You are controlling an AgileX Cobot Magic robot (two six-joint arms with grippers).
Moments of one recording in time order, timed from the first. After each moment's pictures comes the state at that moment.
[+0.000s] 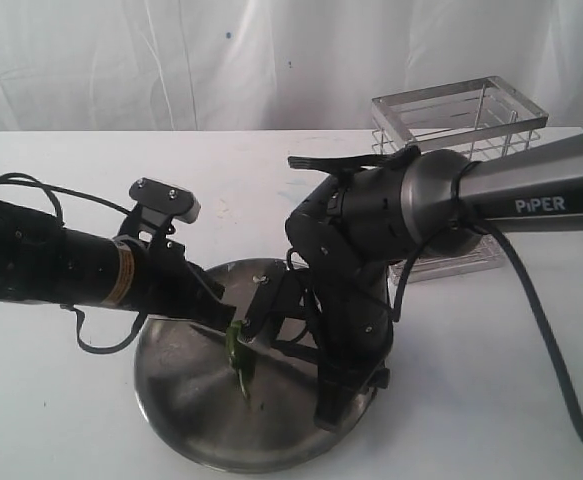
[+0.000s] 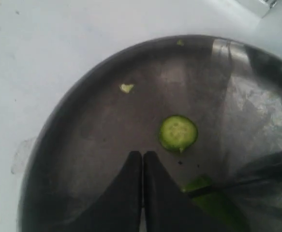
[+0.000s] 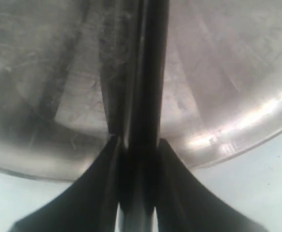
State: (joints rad) left arm -0.37 1.75 -0.81 1.29 -0.27 -1.26; right arm 0.77 1.94 -1.20 -0.21 0.93 -0.31
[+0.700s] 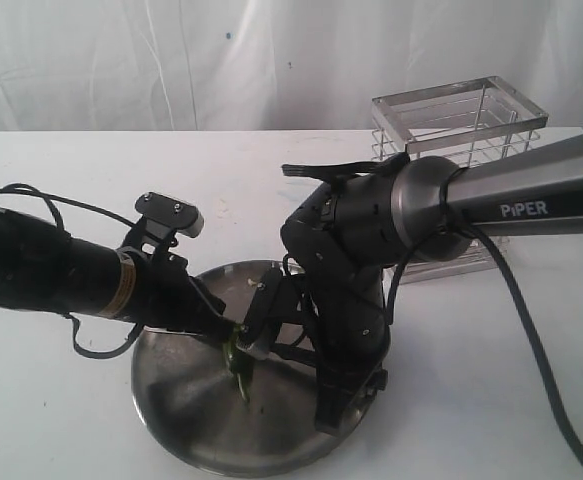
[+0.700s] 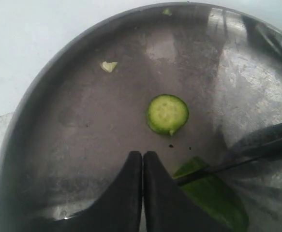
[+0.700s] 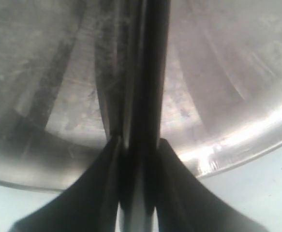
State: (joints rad) left arm -0.37 1.77 -0.81 1.46 -0.29 -1.42; right arm 0.77 1.96 -1.20 -0.21 0.94 -0.33
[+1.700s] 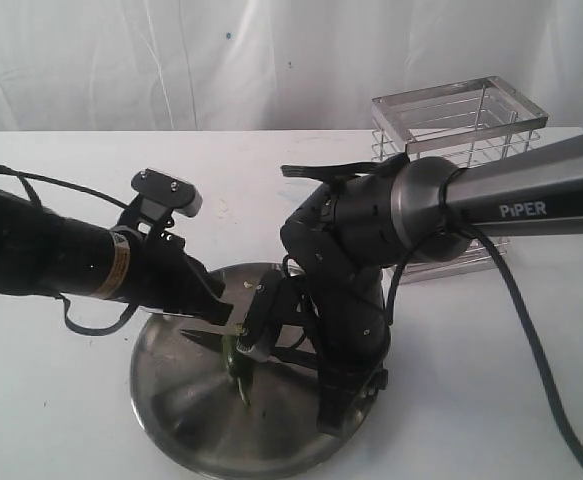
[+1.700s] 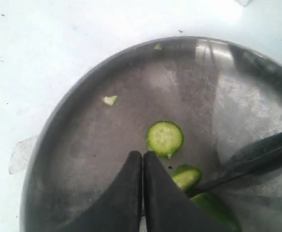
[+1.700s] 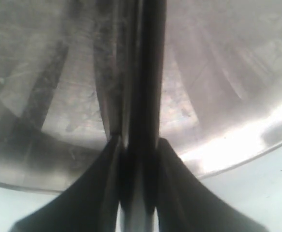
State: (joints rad) left arm -0.37 1.71 -0.83 1.60 -0.29 -1.53; right arm 0.77 1.96 -1.20 -0.21 0.94 -0.34
